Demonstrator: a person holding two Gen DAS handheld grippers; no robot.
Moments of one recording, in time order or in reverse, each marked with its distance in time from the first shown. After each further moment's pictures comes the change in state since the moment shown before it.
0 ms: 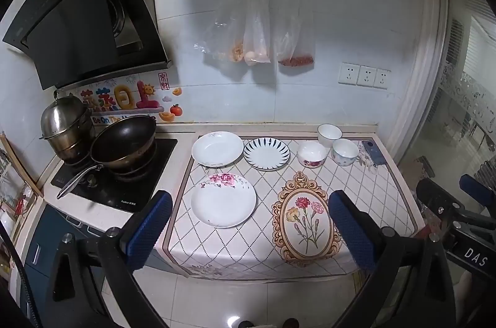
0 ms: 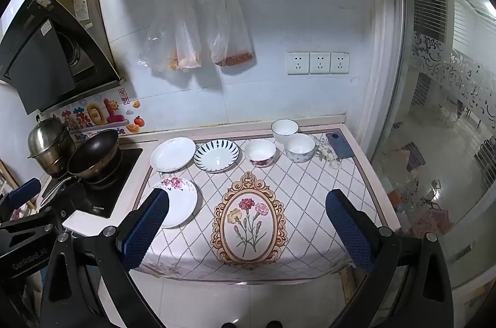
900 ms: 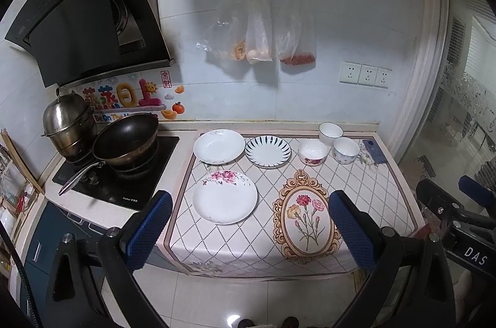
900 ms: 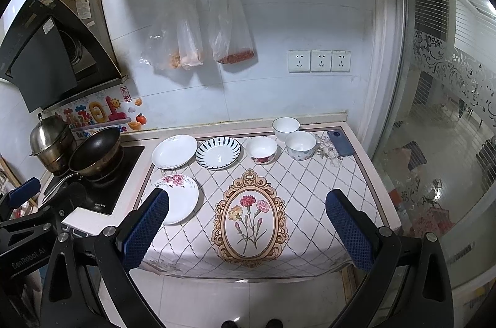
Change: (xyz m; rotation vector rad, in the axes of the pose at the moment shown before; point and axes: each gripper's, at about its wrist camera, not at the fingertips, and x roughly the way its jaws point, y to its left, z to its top) left arm -0.007 0.005 0.001 -0.004 0.000 0.000; right arm -0.004 0.000 -0.005 0.002 -0.002 0.009
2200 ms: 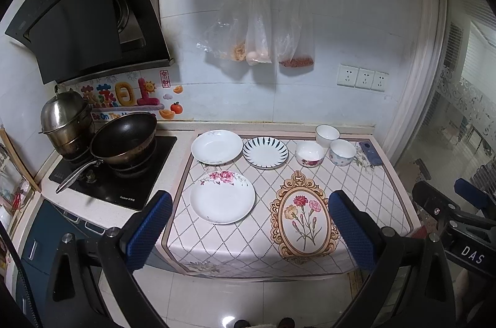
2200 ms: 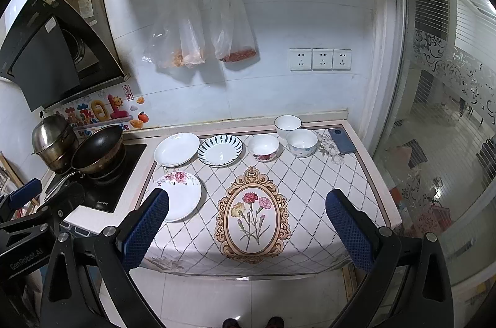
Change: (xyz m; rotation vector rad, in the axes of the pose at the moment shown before) left arm -0.002 -0.001 -0.003 -0.012 -0.008 -0.016; right arm -0.012 0.002 -0.005 0.003 0.010 0.006
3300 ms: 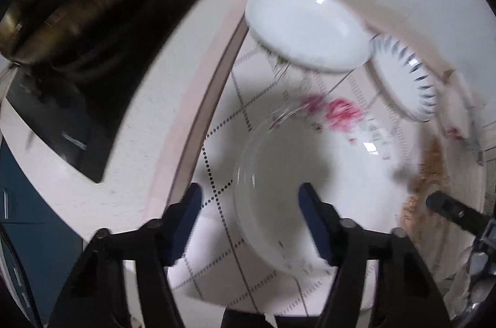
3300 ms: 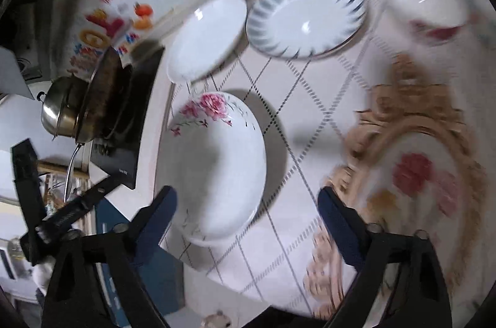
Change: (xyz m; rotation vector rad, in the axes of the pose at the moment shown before) left arm 0.434 0.176 -0.072 -0.243 0.663 0.095; right arm 0.531 0.085 -0.051 0.154 0.698 0.452
